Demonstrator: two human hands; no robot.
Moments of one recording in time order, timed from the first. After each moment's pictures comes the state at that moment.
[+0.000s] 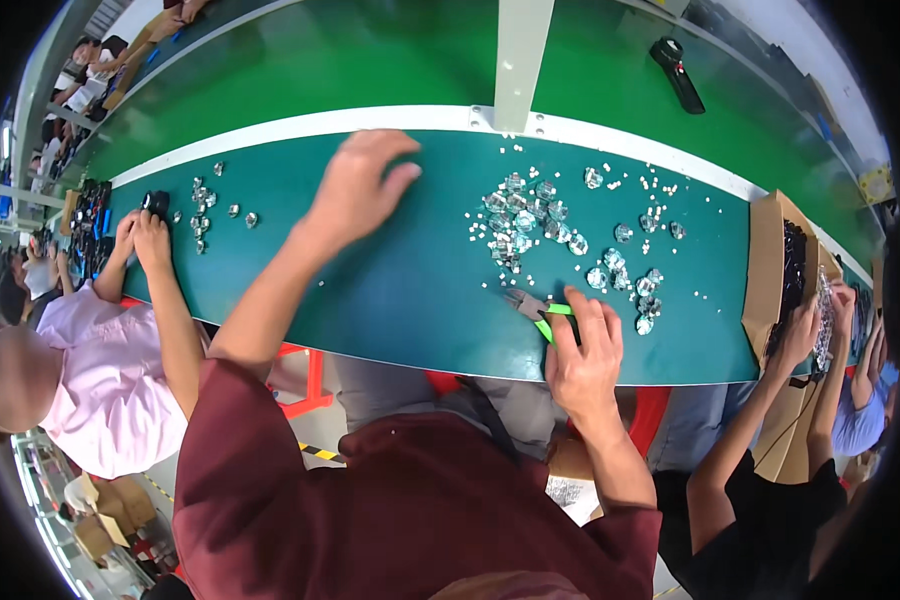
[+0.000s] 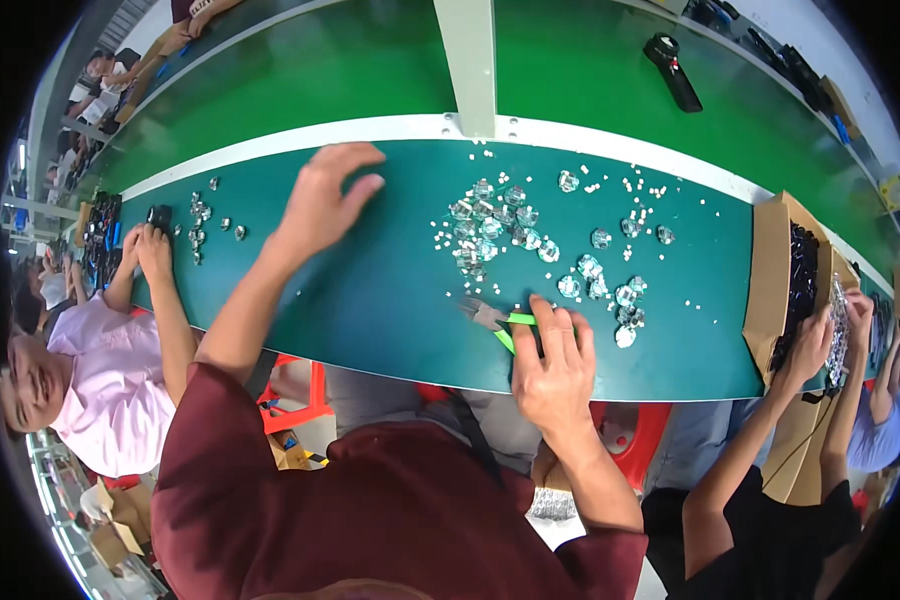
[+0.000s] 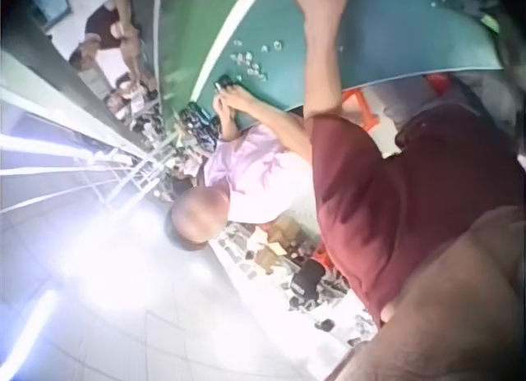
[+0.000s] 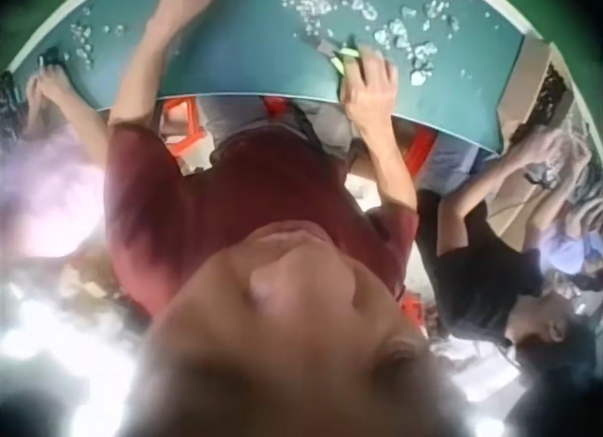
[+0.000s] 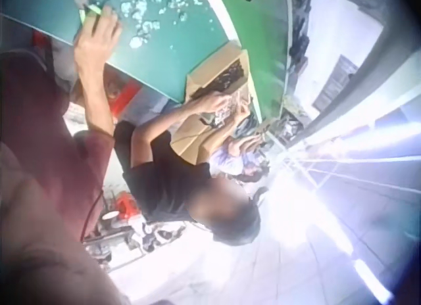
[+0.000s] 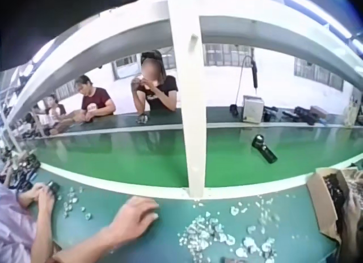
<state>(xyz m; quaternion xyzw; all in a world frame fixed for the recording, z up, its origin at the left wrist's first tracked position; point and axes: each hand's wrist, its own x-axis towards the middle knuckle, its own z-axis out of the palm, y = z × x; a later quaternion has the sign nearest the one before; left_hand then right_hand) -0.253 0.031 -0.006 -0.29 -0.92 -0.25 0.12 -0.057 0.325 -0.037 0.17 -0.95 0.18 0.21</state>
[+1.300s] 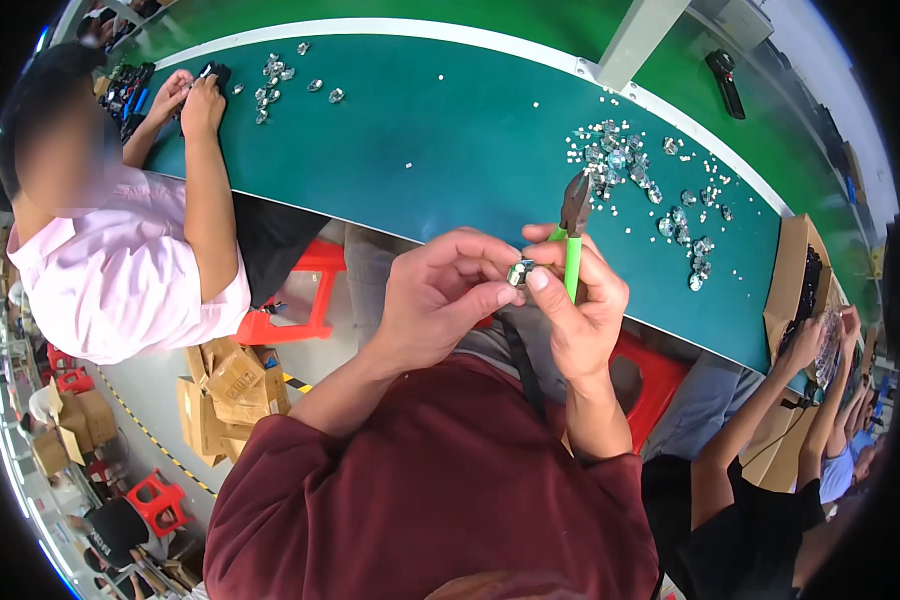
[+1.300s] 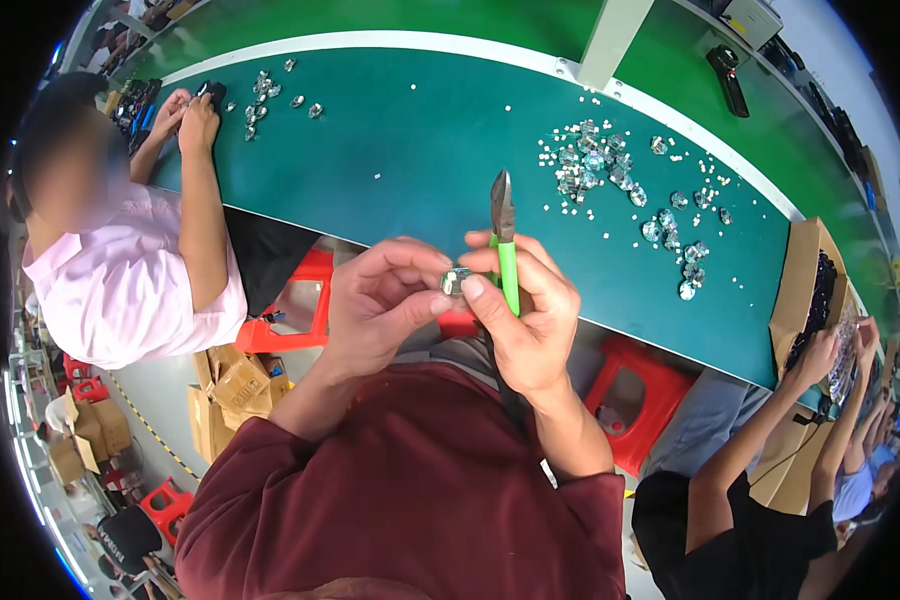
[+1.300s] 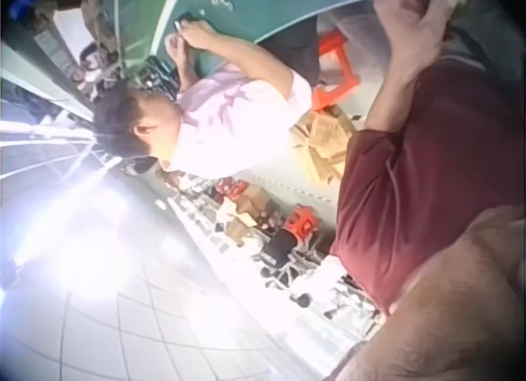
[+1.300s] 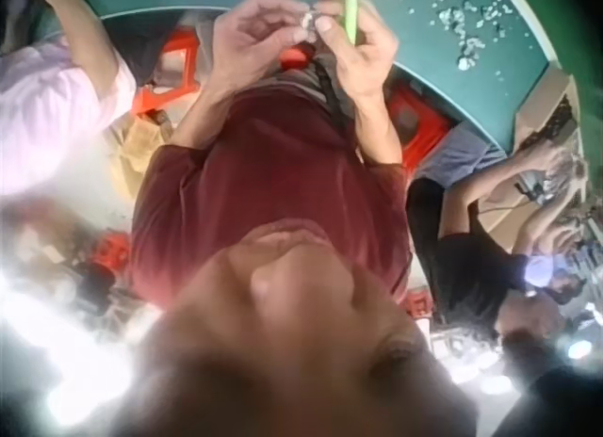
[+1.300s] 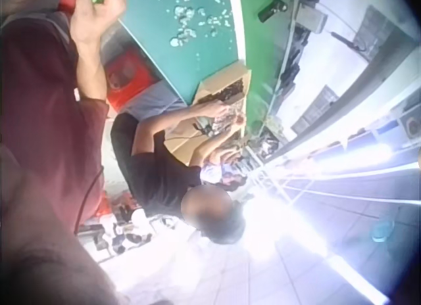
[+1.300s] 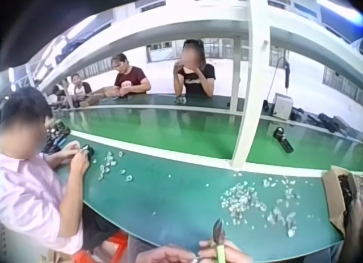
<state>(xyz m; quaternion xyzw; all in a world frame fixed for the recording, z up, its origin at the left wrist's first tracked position) -0.009 0.046 0.009 -0.10 -0.52 -0.85 -0.02 -0.025 0.212 0.010 0.10 -0.63 0.77 0.00</state>
